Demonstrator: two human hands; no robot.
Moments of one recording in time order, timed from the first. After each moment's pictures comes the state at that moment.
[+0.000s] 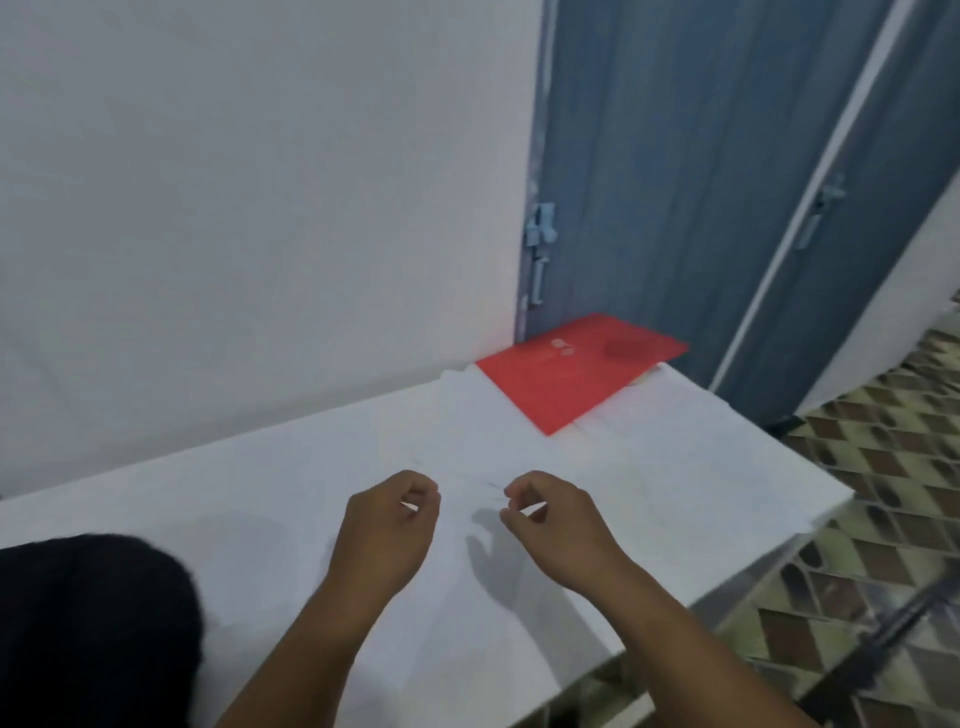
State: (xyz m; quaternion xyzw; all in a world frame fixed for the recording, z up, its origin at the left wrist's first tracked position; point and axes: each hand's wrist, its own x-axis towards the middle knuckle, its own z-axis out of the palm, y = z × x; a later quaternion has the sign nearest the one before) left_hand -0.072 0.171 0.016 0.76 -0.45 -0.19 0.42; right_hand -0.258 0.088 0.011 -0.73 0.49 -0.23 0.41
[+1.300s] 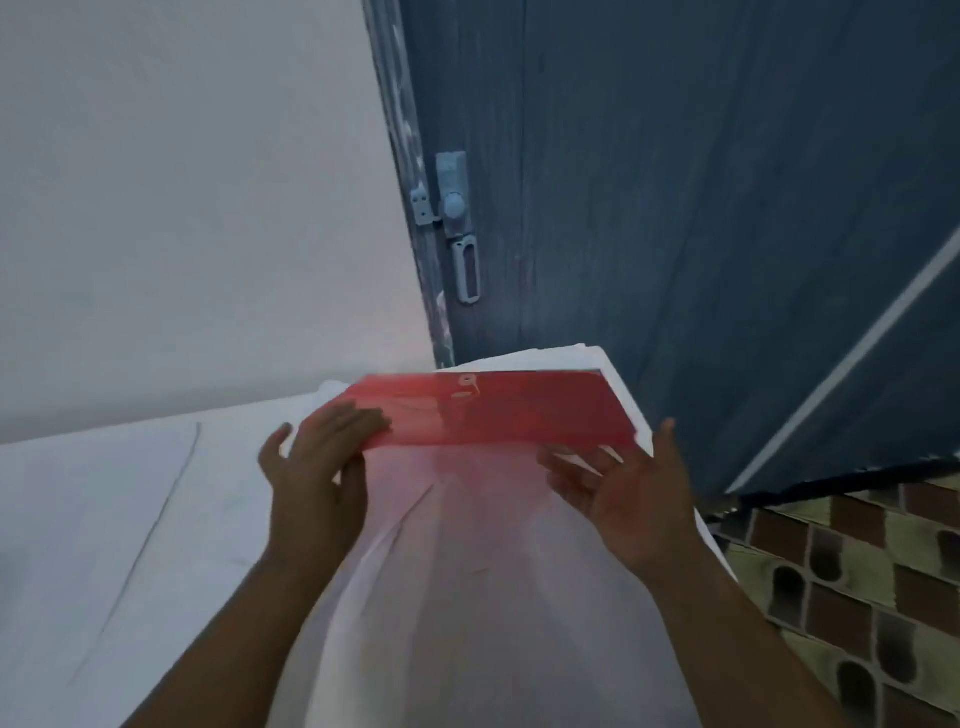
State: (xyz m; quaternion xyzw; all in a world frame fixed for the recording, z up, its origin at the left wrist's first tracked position) left_hand -0.175 -0.098 -0.016 0.77 -0.48 0.22 0.35; right_hand -0.405 -0.285 -0.028 -0.21 0.31 -0.31 0.87
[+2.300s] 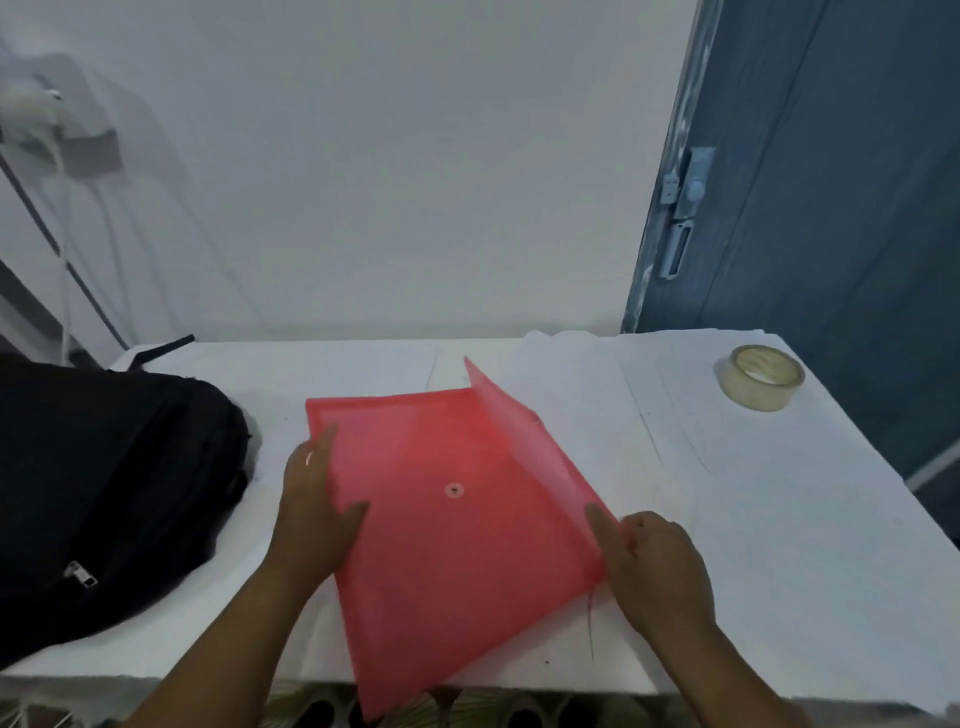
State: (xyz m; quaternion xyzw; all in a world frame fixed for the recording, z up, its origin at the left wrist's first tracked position) left_hand -0.092 0.210 -0.030 0.90 -0.26 -0.04 0.34; right_hand -0.345 -0.015 -0.068 -0.83 0.45 -0.18 0.28
